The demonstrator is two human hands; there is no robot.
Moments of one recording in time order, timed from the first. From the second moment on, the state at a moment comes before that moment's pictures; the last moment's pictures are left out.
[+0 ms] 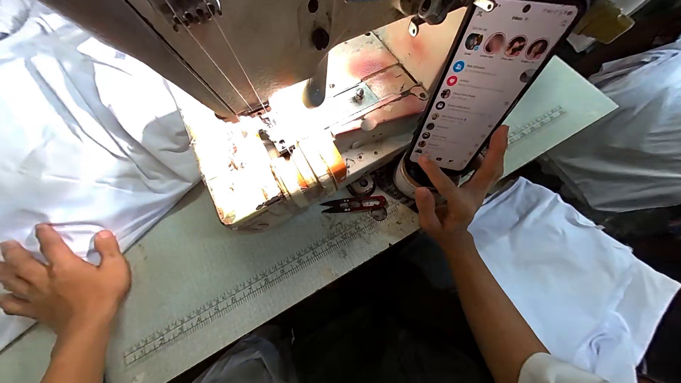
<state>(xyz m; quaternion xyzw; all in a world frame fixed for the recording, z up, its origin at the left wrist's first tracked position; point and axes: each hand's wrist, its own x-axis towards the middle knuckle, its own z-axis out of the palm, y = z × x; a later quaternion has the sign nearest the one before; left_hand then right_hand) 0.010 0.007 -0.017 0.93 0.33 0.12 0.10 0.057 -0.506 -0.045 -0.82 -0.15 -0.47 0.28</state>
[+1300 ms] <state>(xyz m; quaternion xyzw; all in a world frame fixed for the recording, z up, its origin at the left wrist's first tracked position) 0.012 0.012 -0.021 0.93 0.33 0.12 0.08 0.057 -0.510 -0.044 -0.81 -0.14 -0.41 0.39</state>
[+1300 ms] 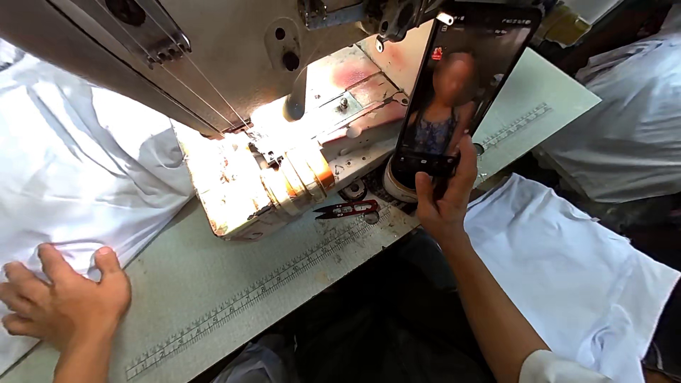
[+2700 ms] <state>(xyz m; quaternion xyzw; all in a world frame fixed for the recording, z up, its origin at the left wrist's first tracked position) 0.012 0.007 -0.018 0.93 0.34 0.13 0.08 0.060 -0.512 -0.051 -0.74 -0.13 -0.49 0.45</state>
